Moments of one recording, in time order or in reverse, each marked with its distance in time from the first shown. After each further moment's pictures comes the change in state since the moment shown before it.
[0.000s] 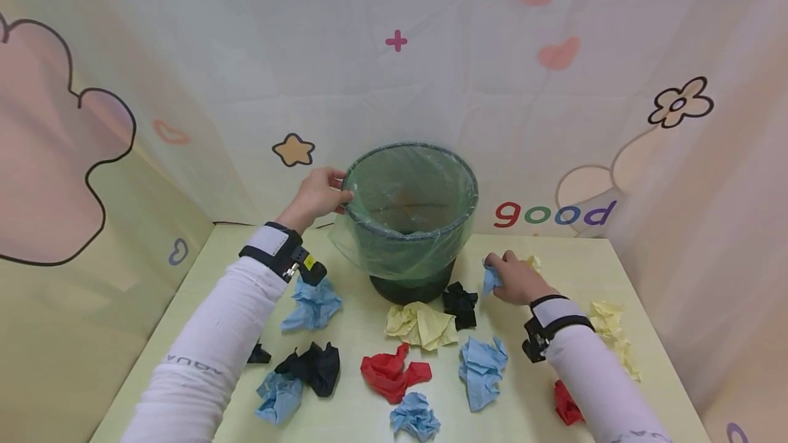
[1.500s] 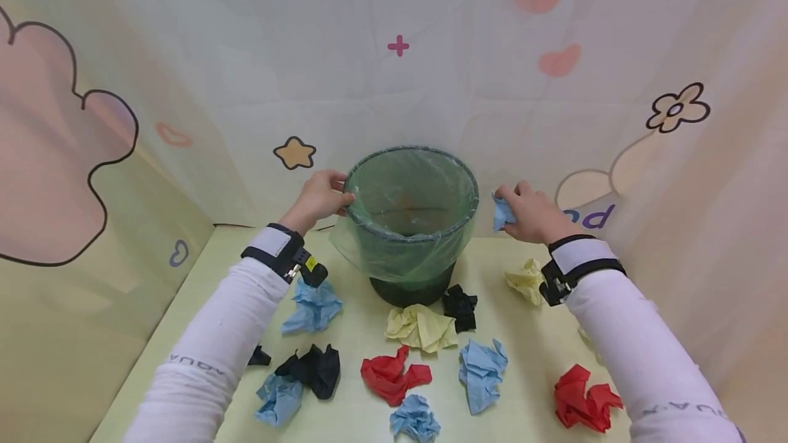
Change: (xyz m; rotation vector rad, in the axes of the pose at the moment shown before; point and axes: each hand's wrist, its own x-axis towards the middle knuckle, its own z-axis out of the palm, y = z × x) left_hand -0.001 0.001 -0.001 0.001 -0.004 0.003; right_hand 0.023 -0.024 -0.130 -0.136 0.123 -0.089
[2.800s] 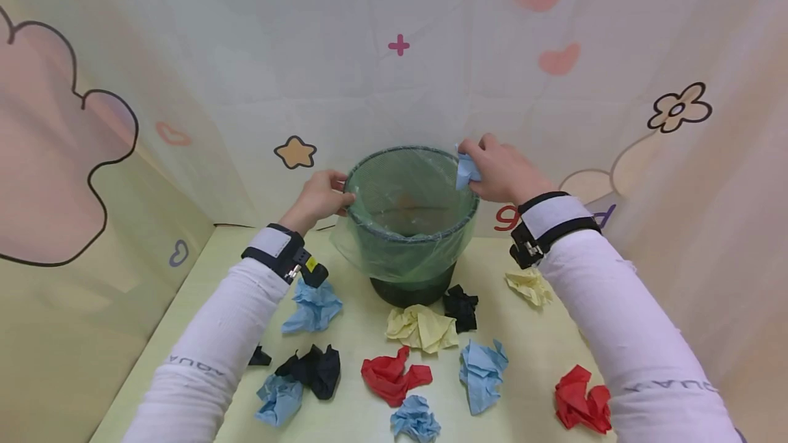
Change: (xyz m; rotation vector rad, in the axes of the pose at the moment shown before) left_hand 0.000 0.000 0.000 -0.012 -0.008 -0.014; right_hand 0.048 -0.057 -0.060 -0.072 0.059 -0.060
